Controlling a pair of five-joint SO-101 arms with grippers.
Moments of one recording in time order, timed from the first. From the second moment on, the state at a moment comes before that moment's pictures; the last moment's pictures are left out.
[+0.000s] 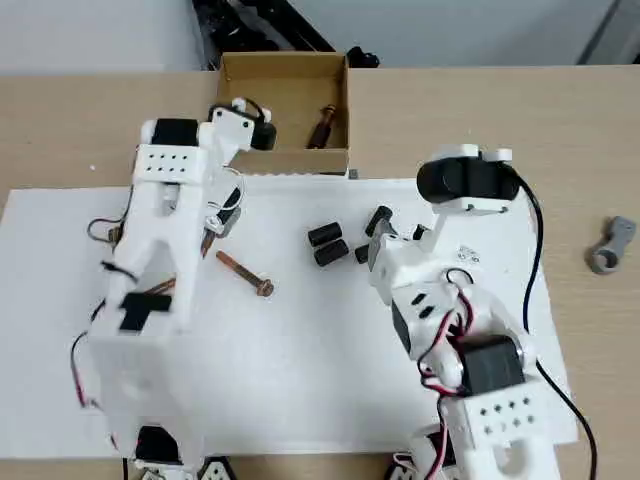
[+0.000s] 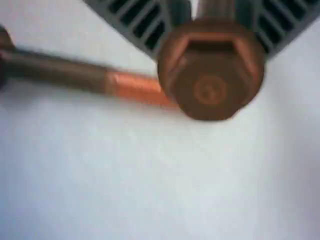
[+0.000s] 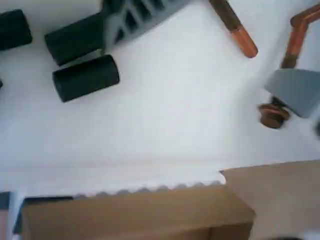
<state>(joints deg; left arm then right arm) 0.3 26.4 -23.7 99.1 -17.5 -17.8 -58.8 46.6 55.6 -24.2</state>
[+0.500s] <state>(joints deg) 0.4 -5.7 1.7 99.3 -15.8 -17.8 -33.9 33.9 54.7 -27.3</state>
